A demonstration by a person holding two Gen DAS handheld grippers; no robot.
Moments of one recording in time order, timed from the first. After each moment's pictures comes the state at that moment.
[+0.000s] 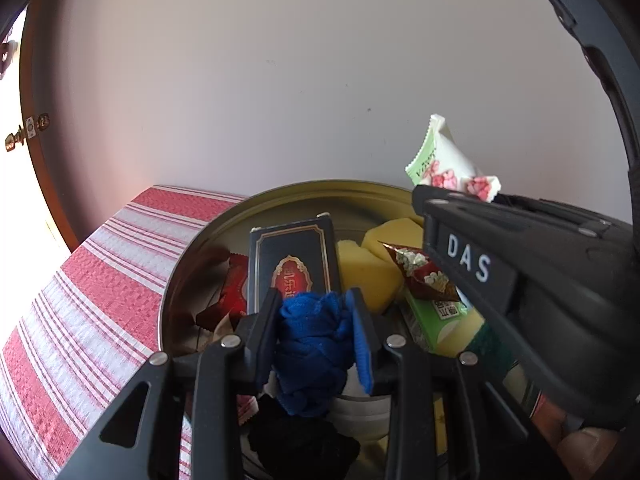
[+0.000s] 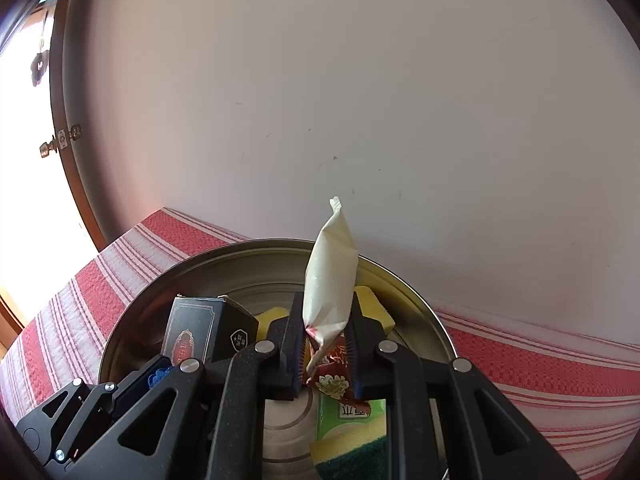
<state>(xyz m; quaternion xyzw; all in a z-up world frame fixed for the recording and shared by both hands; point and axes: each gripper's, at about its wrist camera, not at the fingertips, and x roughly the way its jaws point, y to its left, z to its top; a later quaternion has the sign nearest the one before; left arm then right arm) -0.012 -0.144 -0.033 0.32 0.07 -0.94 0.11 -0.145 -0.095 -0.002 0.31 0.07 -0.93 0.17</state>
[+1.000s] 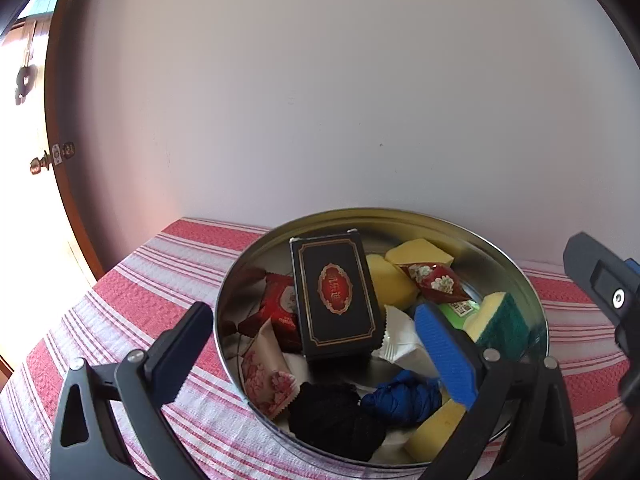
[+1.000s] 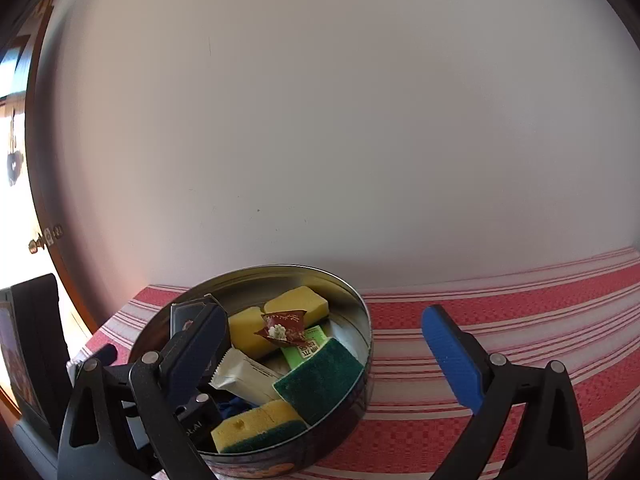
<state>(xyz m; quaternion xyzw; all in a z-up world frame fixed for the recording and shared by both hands) 0.027 -0.142 -0.023 0.25 0.03 -0.96 0.15 -0.034 -0.012 0.010 0.19 -0.05 -0.98 0.07</state>
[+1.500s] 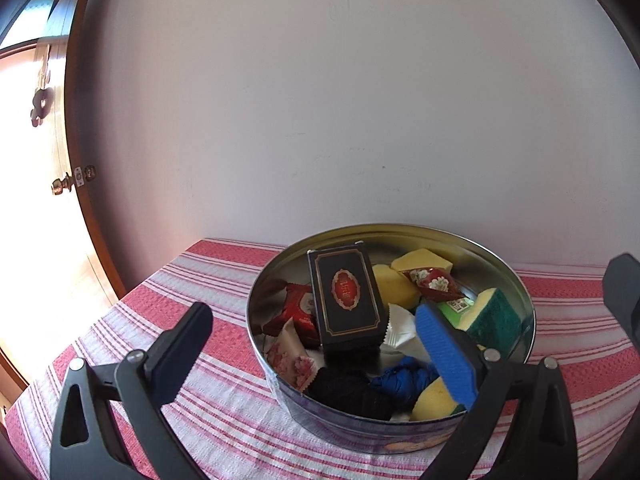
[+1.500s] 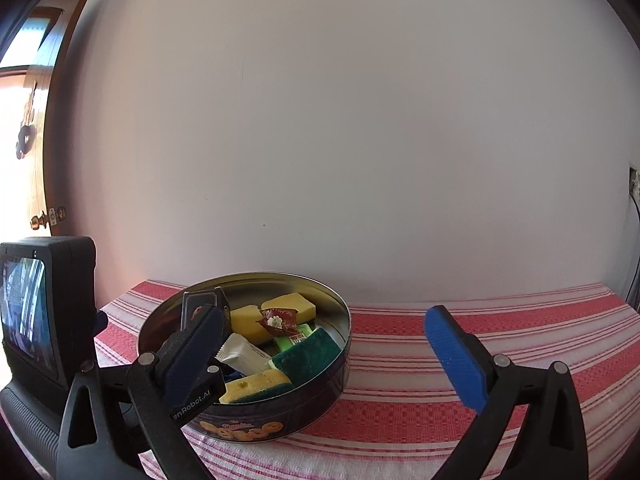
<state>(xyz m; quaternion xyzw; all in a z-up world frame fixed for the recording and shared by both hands) 0.057 -0.134 -0.009 0.22 0.01 -0.96 0.17 0.027 -0.013 0.018 0.14 -0.02 -0.99 0.06</state>
